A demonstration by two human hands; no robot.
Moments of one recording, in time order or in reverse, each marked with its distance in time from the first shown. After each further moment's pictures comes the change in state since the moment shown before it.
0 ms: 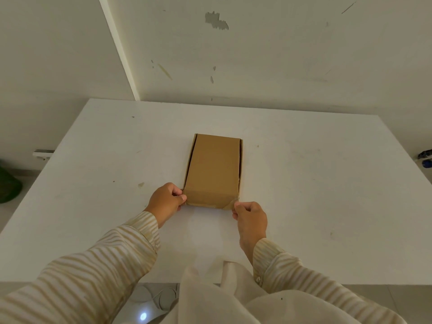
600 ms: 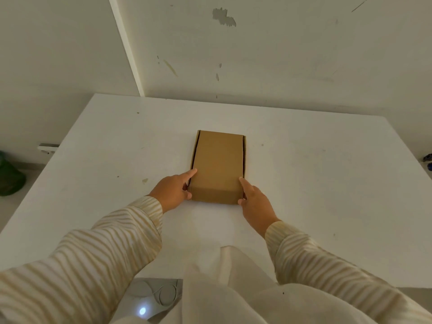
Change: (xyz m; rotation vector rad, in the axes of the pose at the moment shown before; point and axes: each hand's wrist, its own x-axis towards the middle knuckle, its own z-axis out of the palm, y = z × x) left_hand 0.016 0.015 -0.012 0.598 -0.182 0.260; right_hand 0.033 -0.025 -0.013 -0.963 -0.363 -0.545
